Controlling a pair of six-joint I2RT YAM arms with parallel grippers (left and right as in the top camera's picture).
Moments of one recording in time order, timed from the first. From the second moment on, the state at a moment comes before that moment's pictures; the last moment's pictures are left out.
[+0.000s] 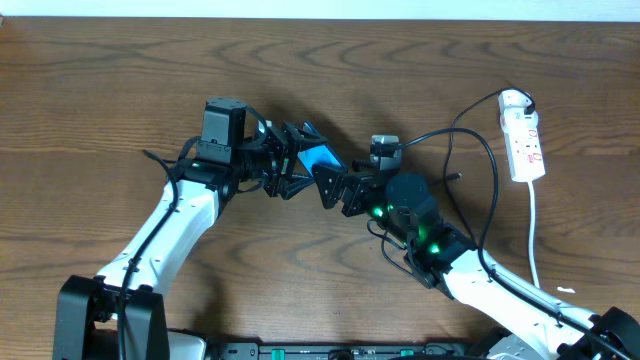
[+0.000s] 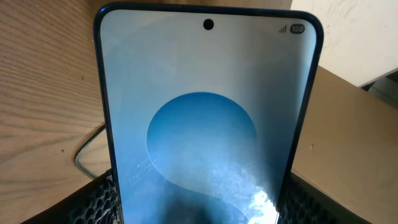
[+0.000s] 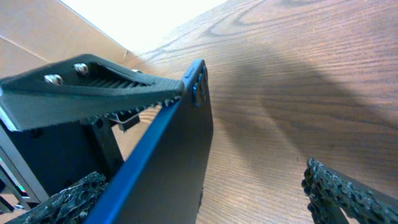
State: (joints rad) left arm -0.22 1.52 0.92 -0.21 0.86 -1.40; right arm 0.67 1.35 0.58 0.44 -0.07 0.72
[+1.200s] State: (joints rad) left arm -0.22 1.52 0.92 -0.21 0.86 -1.38; right arm 0.69 1.39 0.59 0.47 -0.10 0.75
